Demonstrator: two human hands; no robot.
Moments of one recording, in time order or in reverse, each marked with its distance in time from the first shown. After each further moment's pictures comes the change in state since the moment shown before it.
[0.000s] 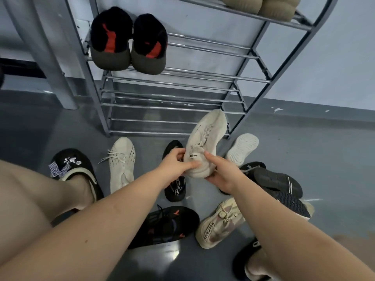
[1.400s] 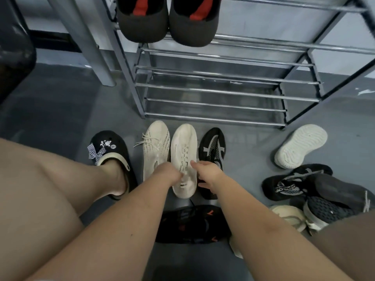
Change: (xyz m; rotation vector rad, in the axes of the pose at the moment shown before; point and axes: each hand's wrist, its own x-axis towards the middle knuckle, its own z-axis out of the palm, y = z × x) left_hand 0.041 -0.065 -0.087 0.792 0.214 -0.572; right_hand 0.119 0.080 0.081 -0.567 0.013 0.265
